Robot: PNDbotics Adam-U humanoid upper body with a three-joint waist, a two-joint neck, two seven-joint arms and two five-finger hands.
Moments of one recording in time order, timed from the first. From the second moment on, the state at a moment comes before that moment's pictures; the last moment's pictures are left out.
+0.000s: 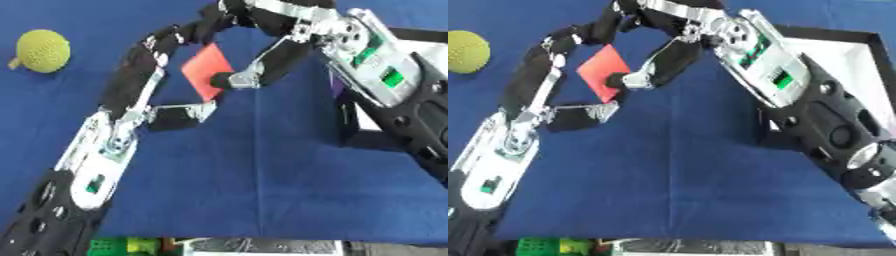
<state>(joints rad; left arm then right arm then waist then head) -0.77 0.04 -0.41 -1.44 -0.82 -0.18 0.17 -0.79 -0.63 0.37 -1.79 -0.06 0.14 0.38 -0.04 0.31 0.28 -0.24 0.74</state>
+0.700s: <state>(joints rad) -0.77 0.04 -0.41 -1.44 -0.74 -0.18 0.23 -0.79 -0.63 0.36 -1.79 -0.04 0.12 0.38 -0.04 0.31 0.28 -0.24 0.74</state>
